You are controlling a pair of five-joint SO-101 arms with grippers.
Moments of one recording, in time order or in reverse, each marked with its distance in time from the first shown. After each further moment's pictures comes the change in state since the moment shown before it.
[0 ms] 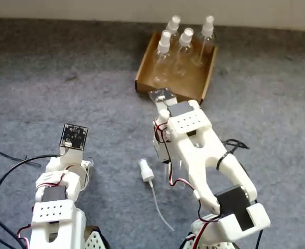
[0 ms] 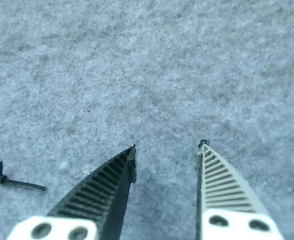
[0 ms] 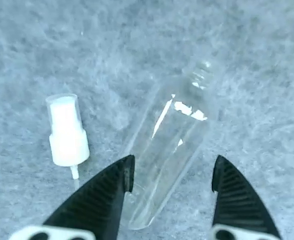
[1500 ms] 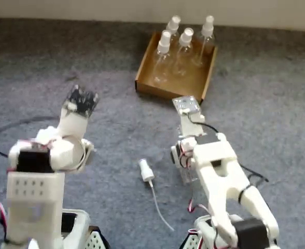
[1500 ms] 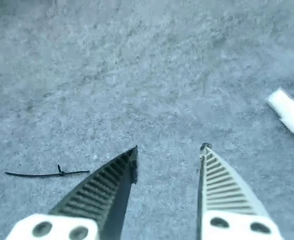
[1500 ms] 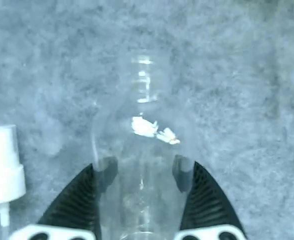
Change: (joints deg) left arm 10.6 18.8 -59.9 53.2 -4.2; right arm 8.4 -22.5 33.8 -31.7 8.9
